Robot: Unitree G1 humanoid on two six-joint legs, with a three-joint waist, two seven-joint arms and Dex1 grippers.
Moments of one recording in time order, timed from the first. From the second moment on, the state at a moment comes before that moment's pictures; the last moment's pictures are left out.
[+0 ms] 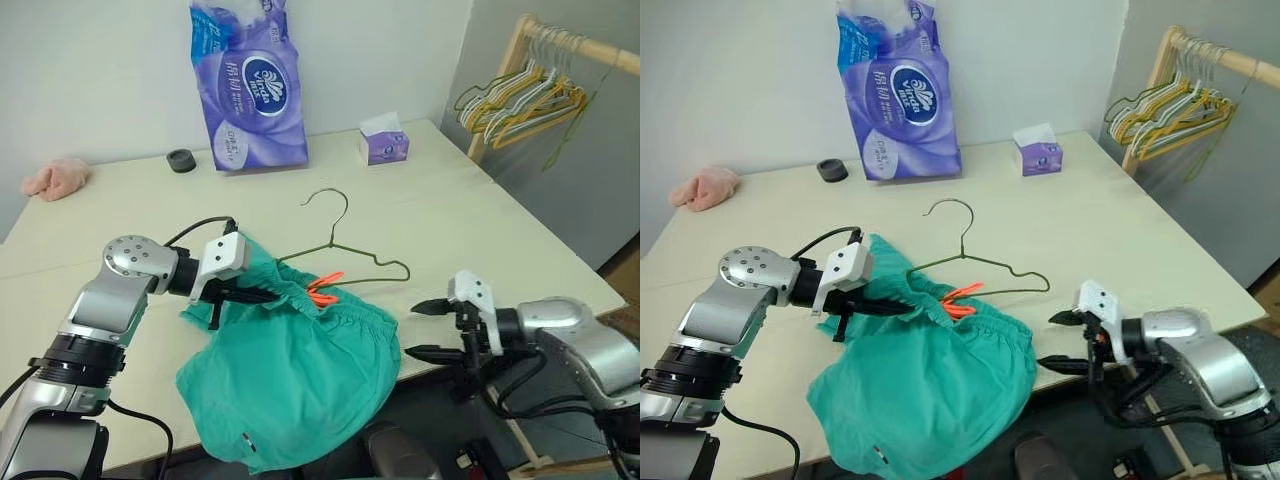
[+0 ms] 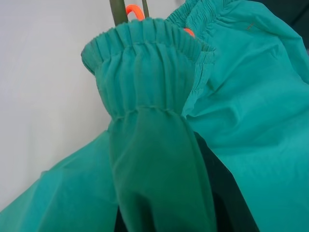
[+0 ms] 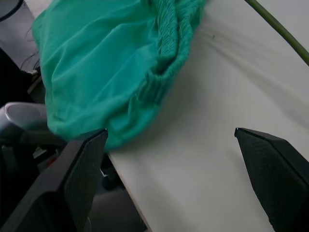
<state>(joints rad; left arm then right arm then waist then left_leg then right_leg) -0.49 0.85 -0.13 0.10 -0.24 0.23 -1.43 -0.18 -0.75 0.13 -0.36 0.42 0.69 1.01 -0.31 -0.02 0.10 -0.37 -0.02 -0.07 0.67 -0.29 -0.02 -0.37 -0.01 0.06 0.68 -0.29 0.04</state>
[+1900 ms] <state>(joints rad) -0.39 0.96 0.00 -0.09 -0.47 0.39 -1.36 -0.51 -0.65 0.06 -0.02 0.46 0.78 0.91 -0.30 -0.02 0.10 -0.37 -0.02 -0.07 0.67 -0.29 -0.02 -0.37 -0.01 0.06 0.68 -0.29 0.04</state>
